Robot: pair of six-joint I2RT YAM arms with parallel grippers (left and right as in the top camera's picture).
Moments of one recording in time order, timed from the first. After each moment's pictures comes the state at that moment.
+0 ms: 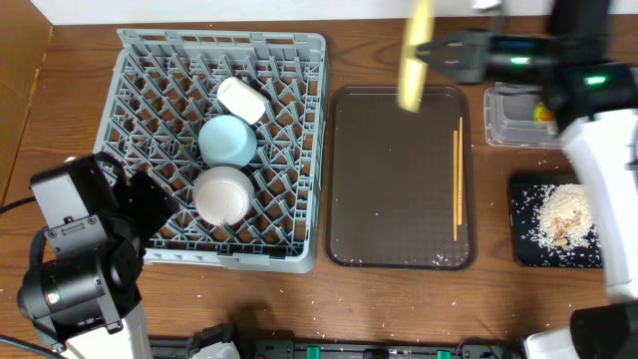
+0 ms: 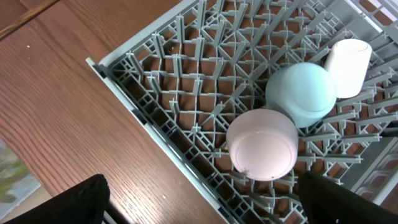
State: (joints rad) left arm 0.34 0.99 1.42 -1.36 -0.19 -0.41; right arm 0.18 1.65 1.69 -0.49 -1.04 0.47
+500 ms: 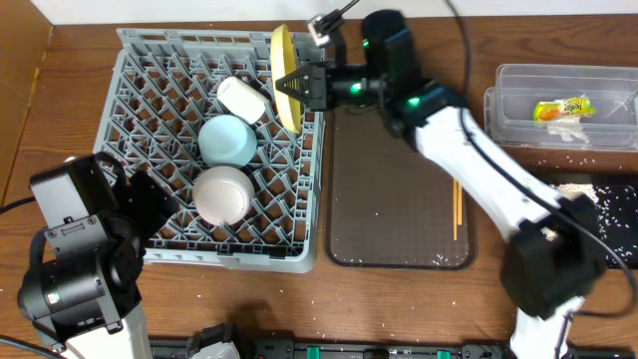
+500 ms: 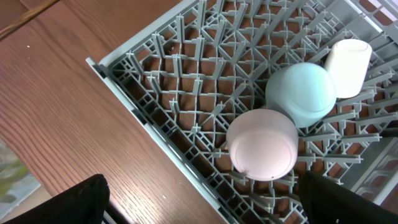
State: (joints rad) left arm 0.34 0.99 1.42 -1.36 -0.19 -0.41; right arm 0.57 1.99 1.69 -0.03 -0.81 0.68
